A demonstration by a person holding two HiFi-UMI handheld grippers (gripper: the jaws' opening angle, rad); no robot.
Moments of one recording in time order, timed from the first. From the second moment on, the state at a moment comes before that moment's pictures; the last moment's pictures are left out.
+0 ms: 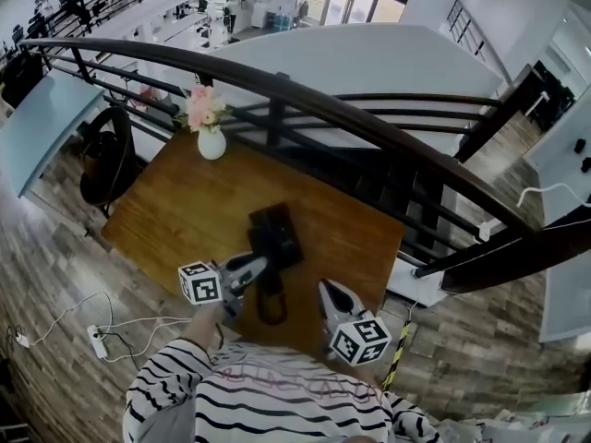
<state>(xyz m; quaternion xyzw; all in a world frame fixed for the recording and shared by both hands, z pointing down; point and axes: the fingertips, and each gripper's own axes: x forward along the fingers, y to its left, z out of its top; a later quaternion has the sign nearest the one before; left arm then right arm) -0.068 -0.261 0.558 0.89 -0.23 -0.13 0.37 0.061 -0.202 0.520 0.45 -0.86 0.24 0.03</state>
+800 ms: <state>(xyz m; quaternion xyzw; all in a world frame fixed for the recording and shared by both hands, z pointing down) -0.080 -0.356 0.668 0.85 -0.24 -0.13 0.45 0.056 -0.237 0.542 0.50 -0.82 0.27 0.05</state>
